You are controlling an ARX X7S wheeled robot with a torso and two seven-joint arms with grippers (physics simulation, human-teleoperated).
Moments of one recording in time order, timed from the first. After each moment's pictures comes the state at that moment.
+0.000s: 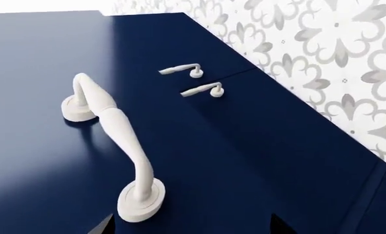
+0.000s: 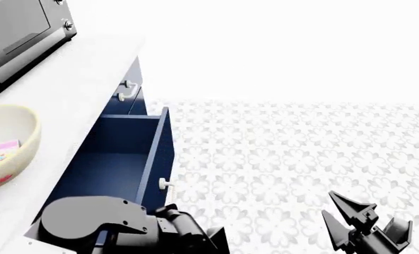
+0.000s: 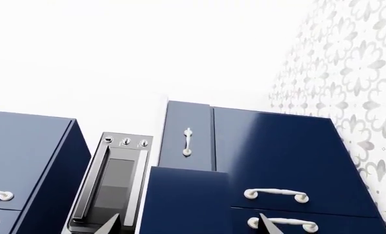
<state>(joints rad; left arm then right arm) -1.24 -0.02 2.01 -0.30 -1.94 -1.09 -1.36 0.77 0.63 -2.07 1.31 3.08 0.52 -1.17</state>
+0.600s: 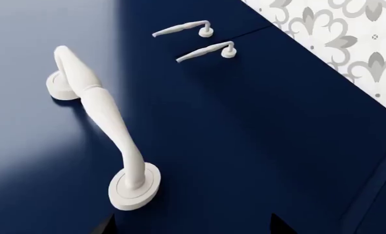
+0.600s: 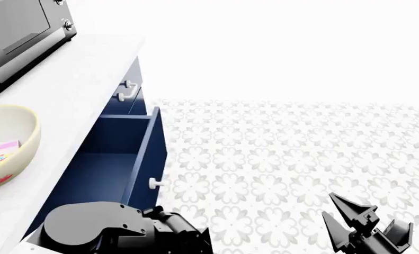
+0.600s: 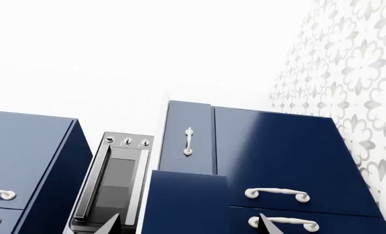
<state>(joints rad) -1.20 -0.03 2.03 -0.42 -1.98 -1.15 -1.41 0.76 0.64 -2.07 1.31 3.08 0.52 -1.18</state>
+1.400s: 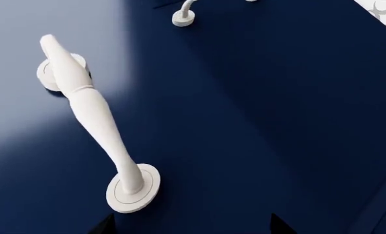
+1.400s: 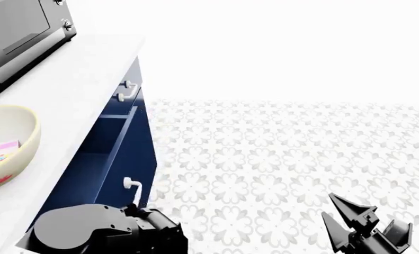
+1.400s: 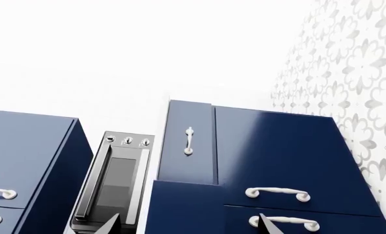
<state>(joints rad) -1.17 -0.10 2.08 -0.55 -1.93 -1.18 -1.35 0.76 0.63 -2.07 1.31 3.07 0.52 -1.18</state>
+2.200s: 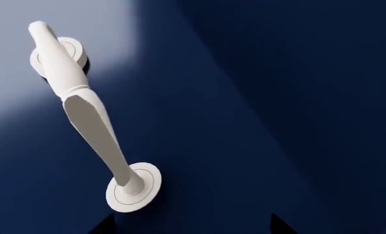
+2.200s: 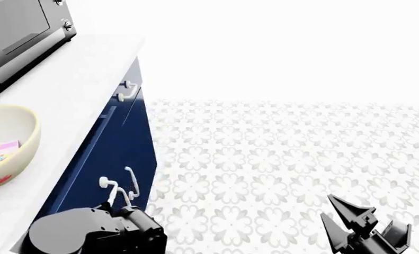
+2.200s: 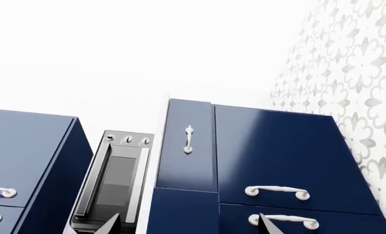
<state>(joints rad) -1.14 -0.14 2.14 -0.71 -1.81 -1.18 -1.21 0.75 0.63 -2.07 1.31 3.07 0.52 -1.19</state>
